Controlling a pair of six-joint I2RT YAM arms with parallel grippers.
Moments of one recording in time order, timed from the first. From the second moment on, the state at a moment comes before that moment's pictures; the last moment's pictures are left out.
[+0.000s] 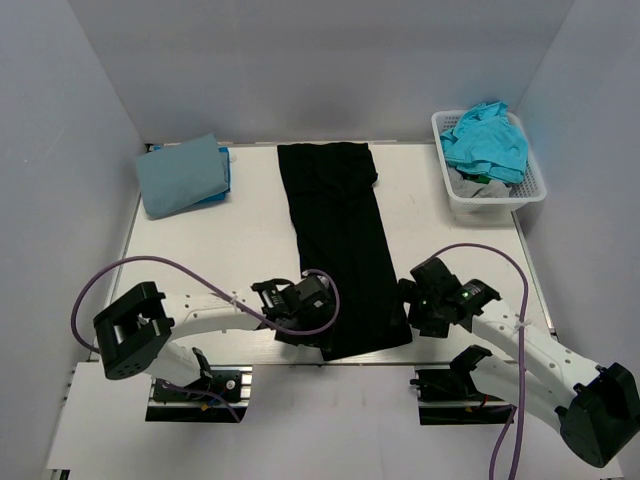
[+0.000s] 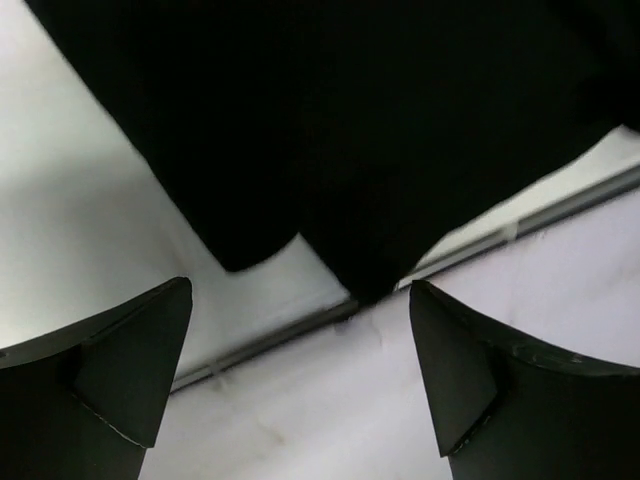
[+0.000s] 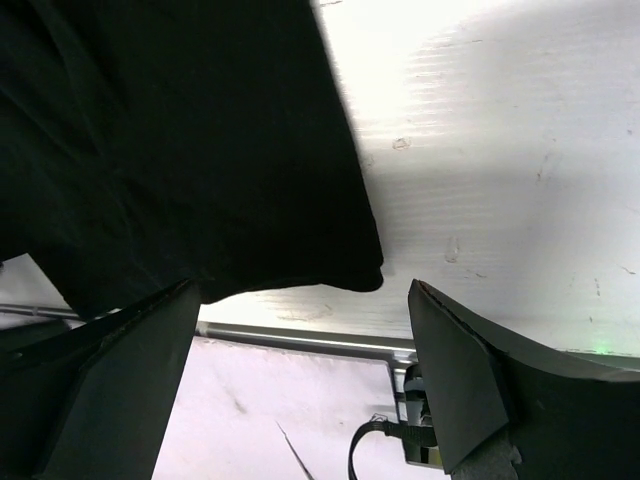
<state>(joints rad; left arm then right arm) -1.10 1.42 0.73 -0.48 0.07 -0.86 0.64 0.89 0.54 -0.84 -0.02 0.83</state>
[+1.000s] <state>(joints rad) -1.26 1.59 0.89 -0.48 -0.16 -0.64 0.64 0.95 0.53 -0.73 -0.06 0.73</state>
